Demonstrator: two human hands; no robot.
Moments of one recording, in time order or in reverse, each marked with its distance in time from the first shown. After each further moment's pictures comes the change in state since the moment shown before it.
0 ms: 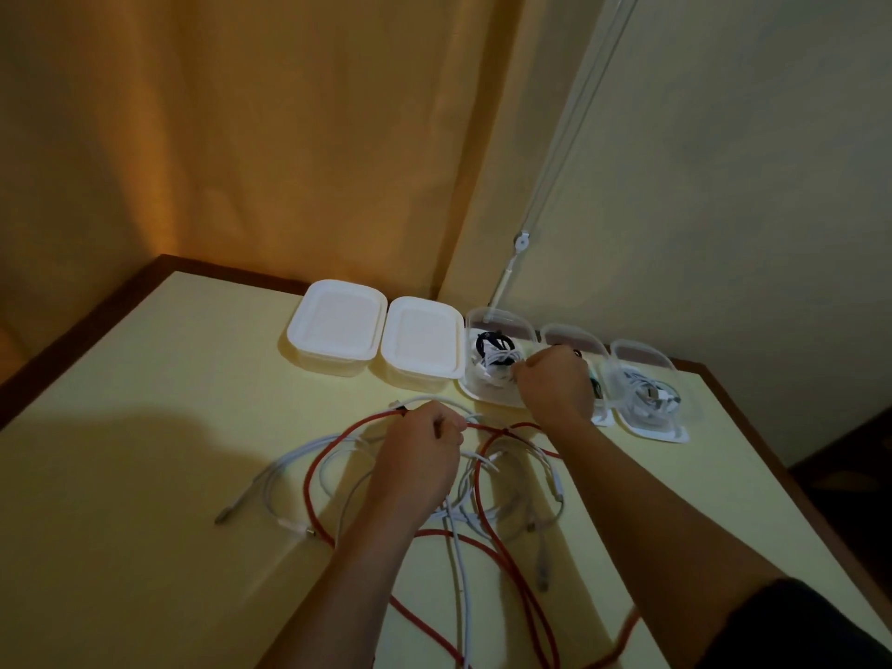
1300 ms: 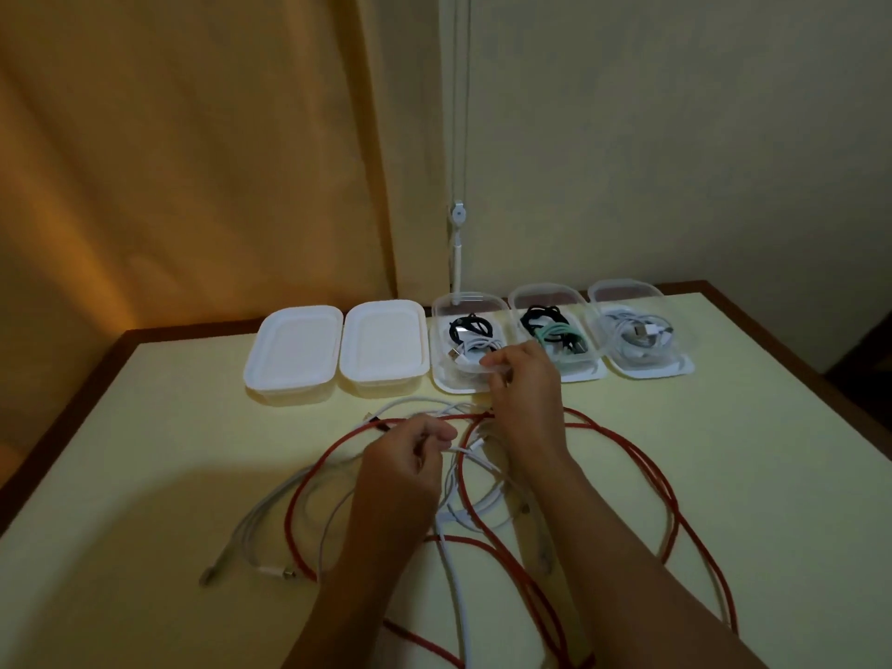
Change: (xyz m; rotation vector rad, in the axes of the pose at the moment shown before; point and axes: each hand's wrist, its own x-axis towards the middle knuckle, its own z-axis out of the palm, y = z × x) left_hand -0.002 -0.019 0.018 0.174 0.081 0.368; right_hand -0.051 0.025 0.005 0.433 0.048 -0.197
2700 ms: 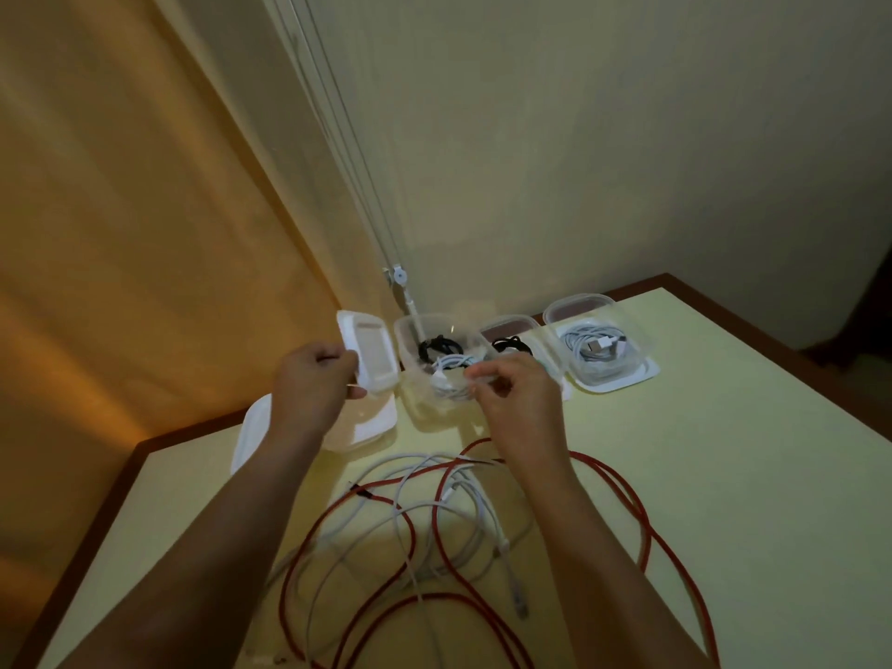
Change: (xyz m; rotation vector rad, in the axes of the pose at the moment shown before) left_hand 0.134 0.075 -0.041 0.015 0.102 -0.260; right_hand 0.013 -0.013 -0.062 0.402 0.099 0.062
